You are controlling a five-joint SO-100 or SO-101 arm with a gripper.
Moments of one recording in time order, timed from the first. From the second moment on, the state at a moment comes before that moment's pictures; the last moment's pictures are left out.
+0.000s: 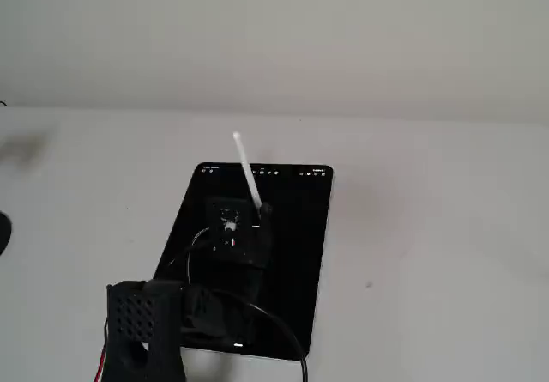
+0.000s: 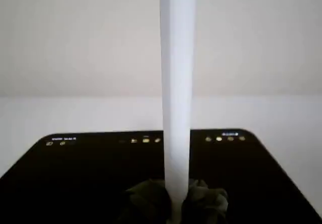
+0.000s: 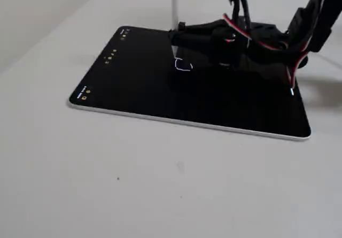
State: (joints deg) arm -9.4 46.3 124.1 -83.0 -84.0
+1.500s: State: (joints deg) arm -7.9 111.4 142.8 -21.0 -35.6
